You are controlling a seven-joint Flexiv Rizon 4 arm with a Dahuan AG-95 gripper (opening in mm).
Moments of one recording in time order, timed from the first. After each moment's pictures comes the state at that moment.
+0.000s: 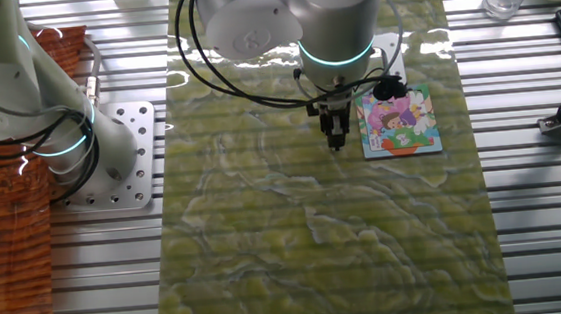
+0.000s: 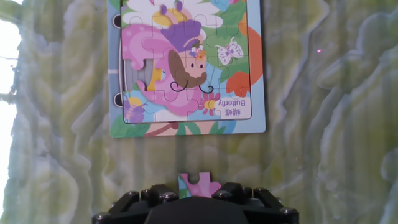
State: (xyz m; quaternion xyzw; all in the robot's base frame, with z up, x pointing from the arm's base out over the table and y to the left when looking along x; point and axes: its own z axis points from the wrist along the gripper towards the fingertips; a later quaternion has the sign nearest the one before) arm 0.464 0.019 0.007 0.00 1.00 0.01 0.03
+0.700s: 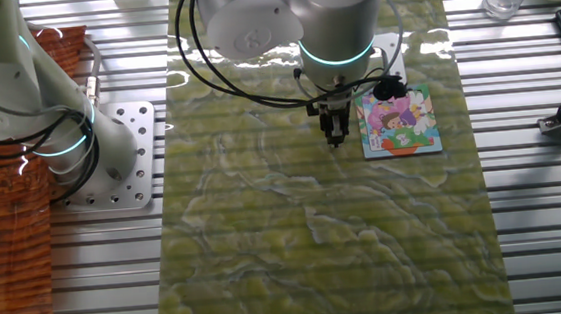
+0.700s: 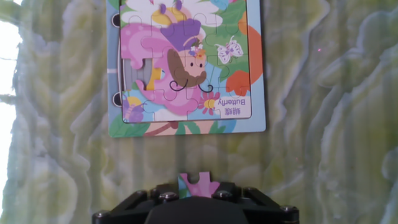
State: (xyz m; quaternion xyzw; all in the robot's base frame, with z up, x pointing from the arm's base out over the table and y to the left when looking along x) arm 0.464 0.018 0.007 0.00 1.00 0.01 0.03
